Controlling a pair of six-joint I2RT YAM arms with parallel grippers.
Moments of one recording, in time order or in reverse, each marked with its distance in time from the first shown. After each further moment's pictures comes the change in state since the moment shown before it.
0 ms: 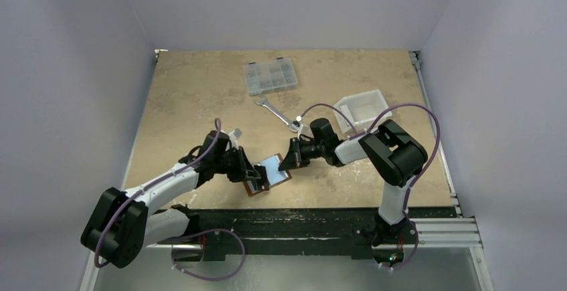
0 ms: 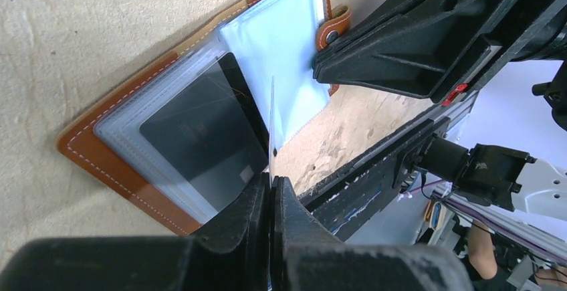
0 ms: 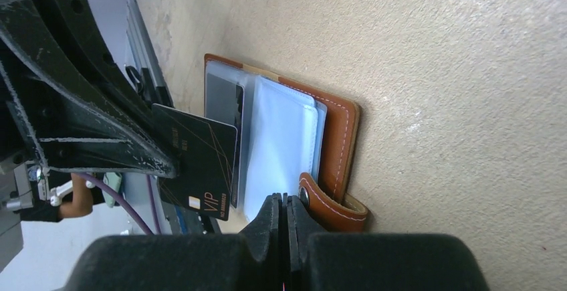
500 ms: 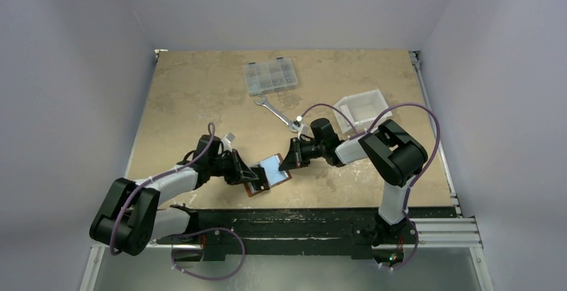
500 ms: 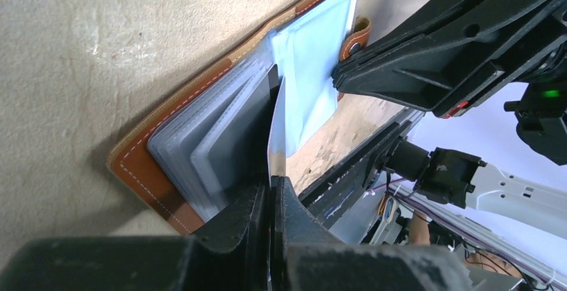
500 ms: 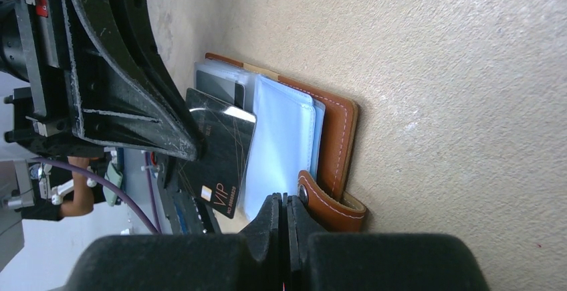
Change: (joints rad) left arm 0.133 0.096 -0.109 0.184 0.159 -0.060; right arm -0.007 0.001 -0.007 0.014 -0.013 0.000
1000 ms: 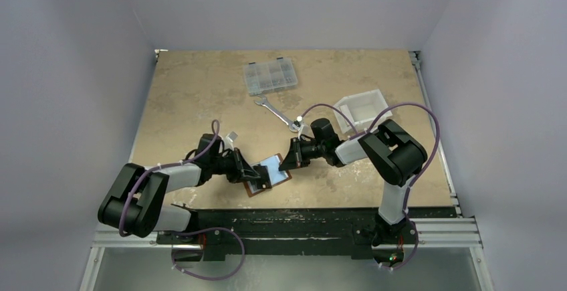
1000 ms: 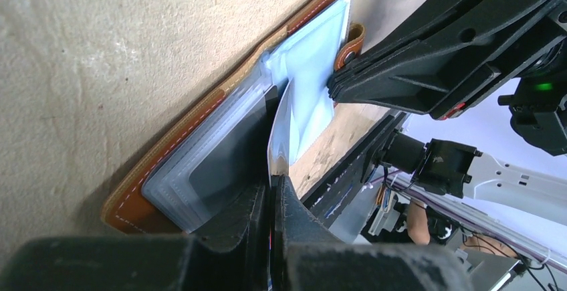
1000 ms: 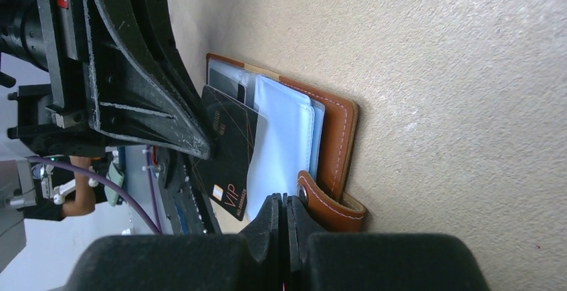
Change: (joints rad) left arm 0.024 0.129 -0.008 0.156 0.075 0.027; right arm -0.002 0.005 -0.003 0.011 -0.005 0.002
